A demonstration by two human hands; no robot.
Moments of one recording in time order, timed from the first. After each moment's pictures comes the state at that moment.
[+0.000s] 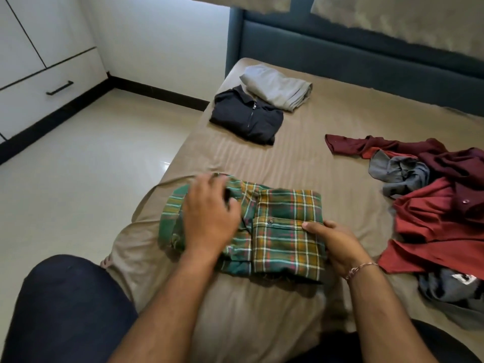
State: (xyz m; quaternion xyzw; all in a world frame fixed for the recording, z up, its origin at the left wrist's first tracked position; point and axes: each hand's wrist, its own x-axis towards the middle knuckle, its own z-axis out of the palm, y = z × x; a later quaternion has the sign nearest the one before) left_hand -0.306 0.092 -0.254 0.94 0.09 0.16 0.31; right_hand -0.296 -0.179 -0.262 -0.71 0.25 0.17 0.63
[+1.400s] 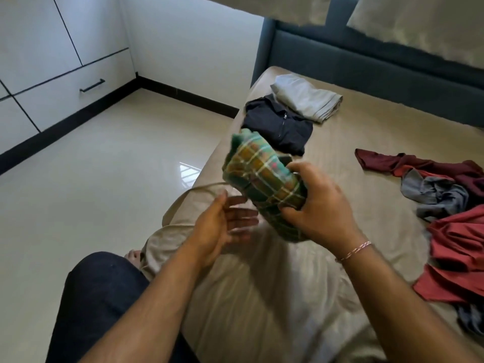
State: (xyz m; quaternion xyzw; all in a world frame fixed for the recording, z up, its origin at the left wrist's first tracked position) left_hand -0.308 0.167 -0.273 0.50 0.16 -0.14 0.84; right_hand -0.272 -0.039 -0.174 -0.93 -0.23 -0.12 0.25
